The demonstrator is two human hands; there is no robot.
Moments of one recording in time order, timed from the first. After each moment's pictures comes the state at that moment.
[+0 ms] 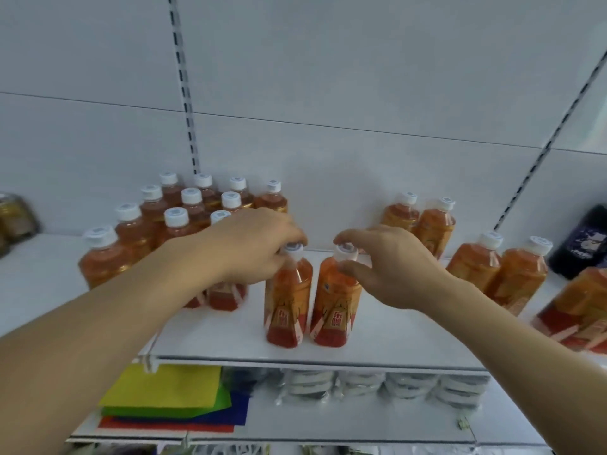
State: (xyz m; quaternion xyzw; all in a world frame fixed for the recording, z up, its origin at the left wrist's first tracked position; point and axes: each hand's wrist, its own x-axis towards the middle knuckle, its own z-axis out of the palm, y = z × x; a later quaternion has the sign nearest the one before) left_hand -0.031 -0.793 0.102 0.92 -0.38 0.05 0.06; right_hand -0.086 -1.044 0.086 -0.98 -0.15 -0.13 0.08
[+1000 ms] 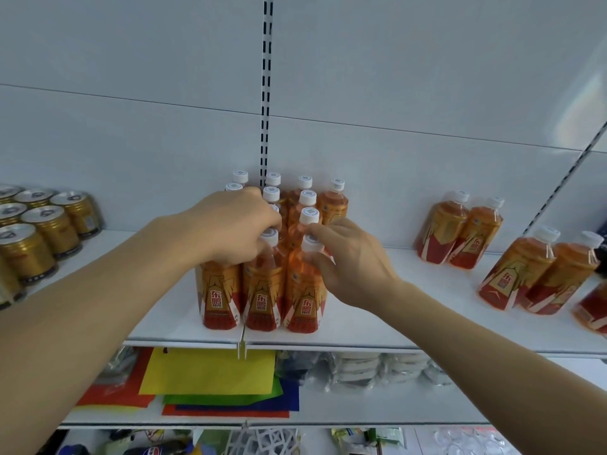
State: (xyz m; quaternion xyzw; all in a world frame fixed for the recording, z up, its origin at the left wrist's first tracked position) left_hand -0.022 -0.629 0.111 0.94 -0.32 0.07 -0.05; right_hand -0.078 -0.860 0.052 -0.94 -0.22 -0.23 0.14
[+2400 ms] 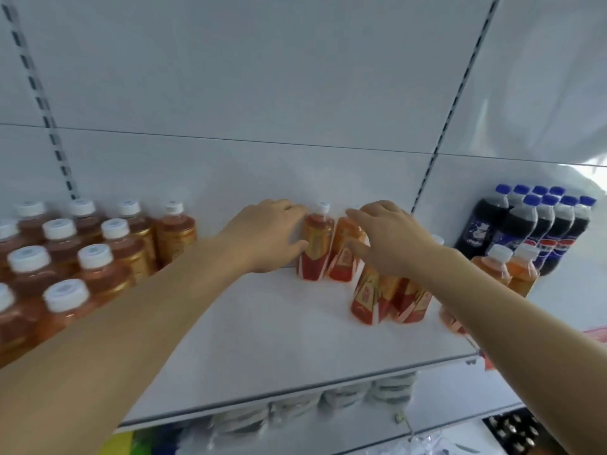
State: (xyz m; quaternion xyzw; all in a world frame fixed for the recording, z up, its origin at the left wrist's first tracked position) left_hand 0.018 -0.938 0.100 0.91 -0.39 0.11 0.08; right_hand -0.062 -1.182 0.104 -0.99 0.00 -0.11 -0.08
